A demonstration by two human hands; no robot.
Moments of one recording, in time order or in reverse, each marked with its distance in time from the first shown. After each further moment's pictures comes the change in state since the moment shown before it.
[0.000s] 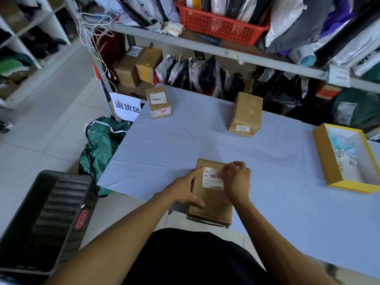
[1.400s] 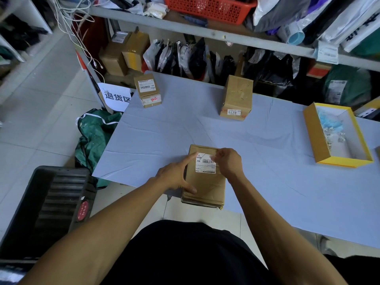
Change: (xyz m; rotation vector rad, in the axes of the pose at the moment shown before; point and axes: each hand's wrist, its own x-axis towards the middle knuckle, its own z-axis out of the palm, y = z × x) left_hand -0.004 0.009 -0.003 0.392 0.004 -0.027; right_hand 0.004 -0.008 -0.024 0.273 -0.212 0.167
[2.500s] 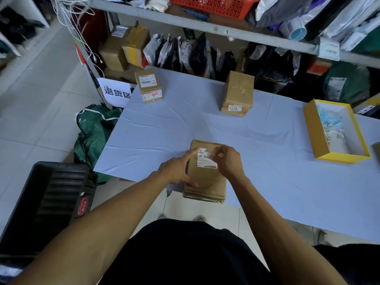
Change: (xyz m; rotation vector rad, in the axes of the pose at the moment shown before) left_hand -0.002 -0.001 0.000 0.003 0.008 0.016; right_hand -0.018 -0.003 0.005 -0.061 0.007 -0.074
